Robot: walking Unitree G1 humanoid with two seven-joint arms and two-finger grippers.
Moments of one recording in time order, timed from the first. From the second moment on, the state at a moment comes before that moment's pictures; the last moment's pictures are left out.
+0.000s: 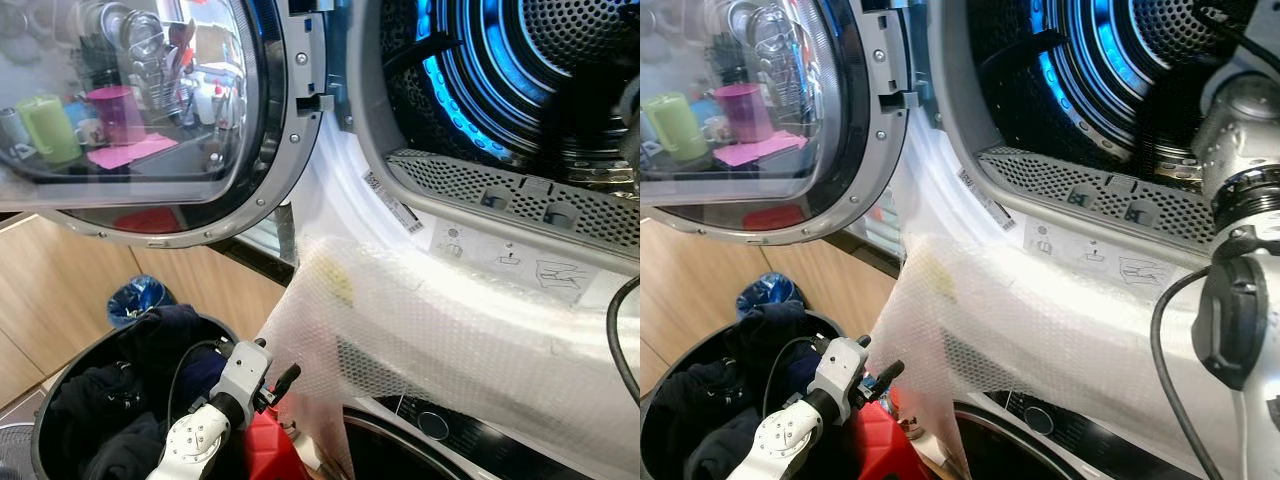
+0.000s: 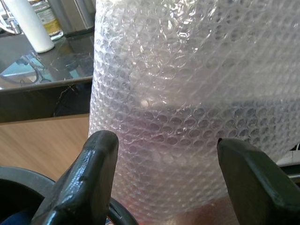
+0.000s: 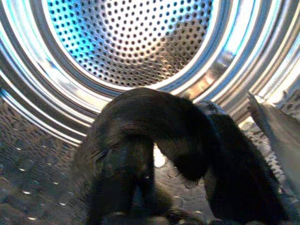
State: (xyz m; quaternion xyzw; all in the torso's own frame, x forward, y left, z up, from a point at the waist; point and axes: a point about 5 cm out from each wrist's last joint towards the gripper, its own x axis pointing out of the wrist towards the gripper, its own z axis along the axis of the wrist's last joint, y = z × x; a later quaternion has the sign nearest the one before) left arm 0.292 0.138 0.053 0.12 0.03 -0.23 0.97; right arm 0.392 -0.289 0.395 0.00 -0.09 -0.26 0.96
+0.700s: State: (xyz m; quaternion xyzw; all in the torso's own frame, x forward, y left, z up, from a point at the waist) left arm 0.289 0.136 0.052 0.11 0.04 -0.25 0.96; right arm 0.386 -0.308 0.384 0.02 -0.08 -0.28 0.96
